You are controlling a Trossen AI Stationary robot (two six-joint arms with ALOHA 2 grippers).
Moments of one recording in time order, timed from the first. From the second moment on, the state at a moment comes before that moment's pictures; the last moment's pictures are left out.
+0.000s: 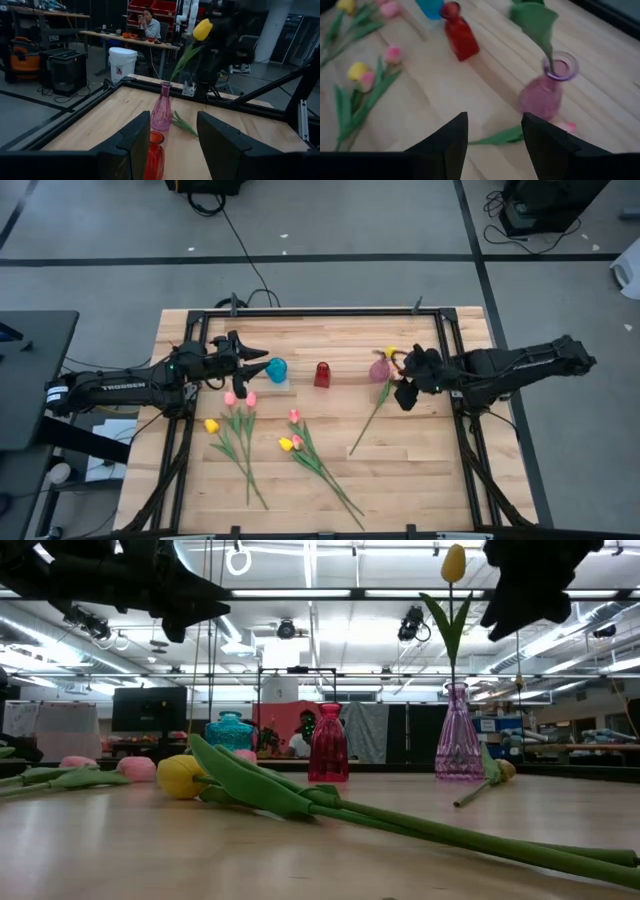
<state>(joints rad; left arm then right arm) 0.25 0.67 0.35 0.32 0.03 -0.15 0.18 0.98 0.91 -0.88 0.44 0.80</state>
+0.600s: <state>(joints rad) 0.25 0.67 0.35 0.32 0.29 -0.16 0.50 1.34 1.06 -0.59 0.44 1.01</state>
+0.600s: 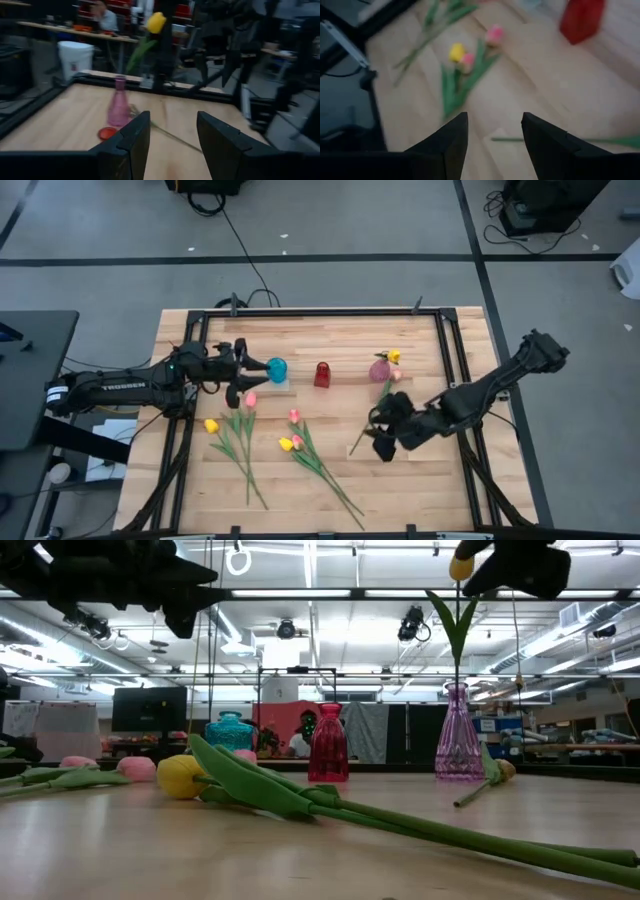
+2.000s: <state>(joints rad) 0.18 0.81 0.46 0.21 0.15 -0.30 0.55 1.93 1.27 -0.21 0.06 0.79</state>
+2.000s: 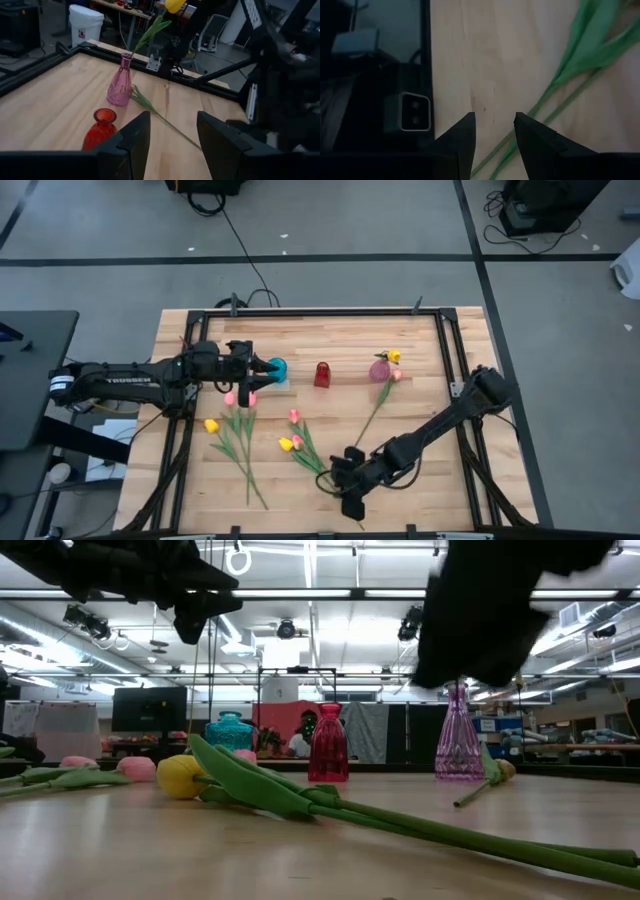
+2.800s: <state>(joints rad) 0.18 0.81 0.46 0.23 0.15 -0.27 0.53 2.06 1.27 -0.25 0.12 0.87</state>
